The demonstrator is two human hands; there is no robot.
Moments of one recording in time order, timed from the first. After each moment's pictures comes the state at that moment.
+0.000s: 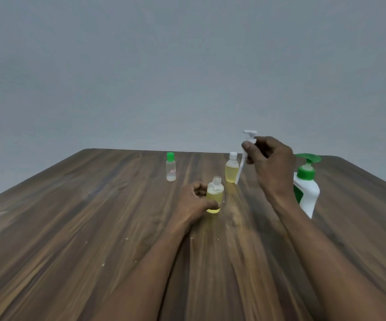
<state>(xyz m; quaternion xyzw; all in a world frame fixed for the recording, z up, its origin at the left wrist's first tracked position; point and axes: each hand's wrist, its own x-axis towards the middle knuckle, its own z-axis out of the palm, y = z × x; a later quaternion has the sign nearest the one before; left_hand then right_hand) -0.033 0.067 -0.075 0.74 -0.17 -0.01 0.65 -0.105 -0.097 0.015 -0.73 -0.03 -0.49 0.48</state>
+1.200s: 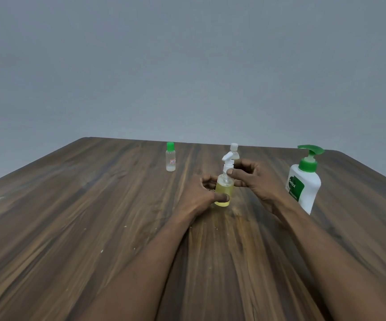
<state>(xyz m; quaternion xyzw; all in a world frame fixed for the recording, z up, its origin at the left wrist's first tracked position) -0.040 0.056 -0.074 0.74 -0.22 -0.03 0.63 -0.090 -0.110 -0.033 -0.78 -0.05 -0.16 0.60</state>
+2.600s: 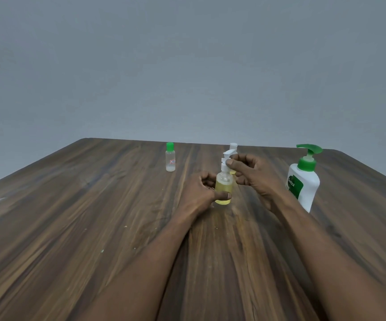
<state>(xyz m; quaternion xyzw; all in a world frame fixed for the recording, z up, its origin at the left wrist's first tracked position) -0.036 0.052 -0.079 0.74 -0.21 0.00 0.64 -0.096 -0.102 -0.024 -0.76 0.00 -0.18 0.62</state>
